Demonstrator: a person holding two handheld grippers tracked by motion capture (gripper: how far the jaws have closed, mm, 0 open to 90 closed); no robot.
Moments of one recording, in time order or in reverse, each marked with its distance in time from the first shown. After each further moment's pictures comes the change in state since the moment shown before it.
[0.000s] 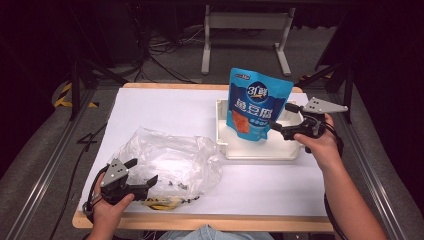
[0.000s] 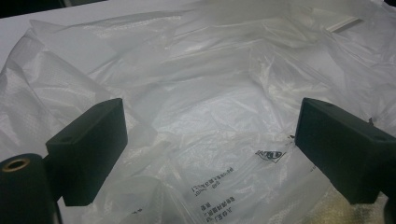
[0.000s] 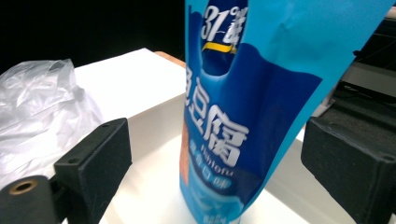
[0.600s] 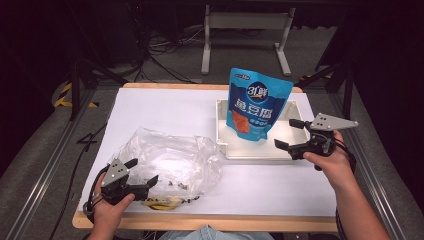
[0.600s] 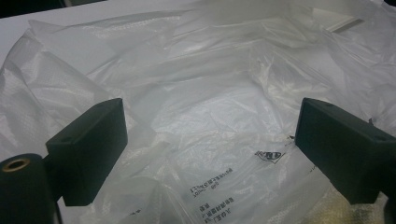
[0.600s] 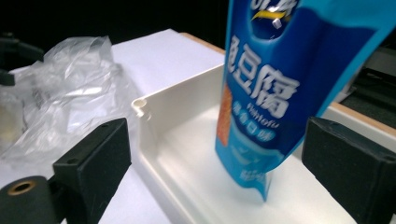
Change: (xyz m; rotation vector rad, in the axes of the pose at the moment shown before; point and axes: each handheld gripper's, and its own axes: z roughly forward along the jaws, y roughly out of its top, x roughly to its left) left arm -0.001 0.000 0.001 0.005 0.001 0.005; right arm 0.032 -0.013 -0.034 0.061 0.065 -0.010
